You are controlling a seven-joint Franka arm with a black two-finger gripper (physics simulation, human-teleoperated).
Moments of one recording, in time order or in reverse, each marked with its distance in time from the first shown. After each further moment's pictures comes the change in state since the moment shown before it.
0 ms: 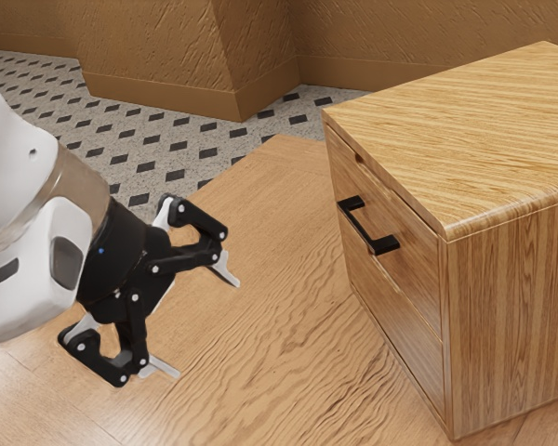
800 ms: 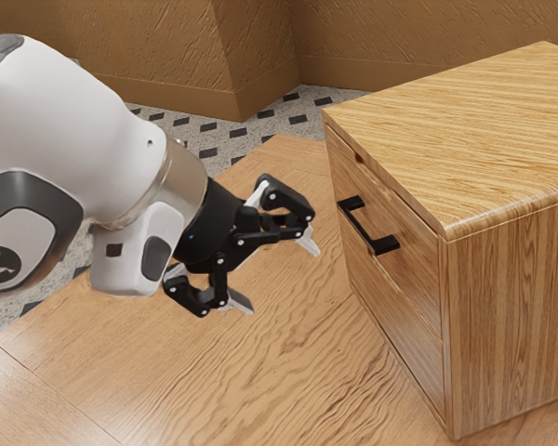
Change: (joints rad) arm -0.254 0.163 0.274 0.002 0.162 0.308 0.496
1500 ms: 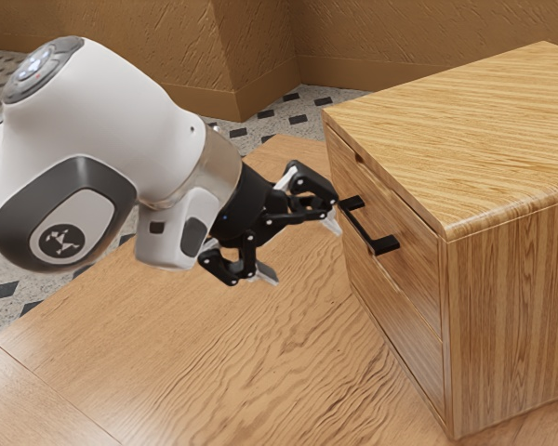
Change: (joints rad) arm -0.161 0.100 0.218 0.057 0.061 0.099 0.131
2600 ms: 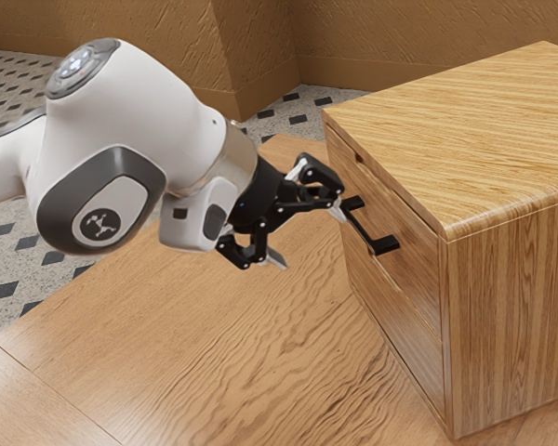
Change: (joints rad) arm -0.146 0.063 0.194 0.055 0.029 0.037 0.043
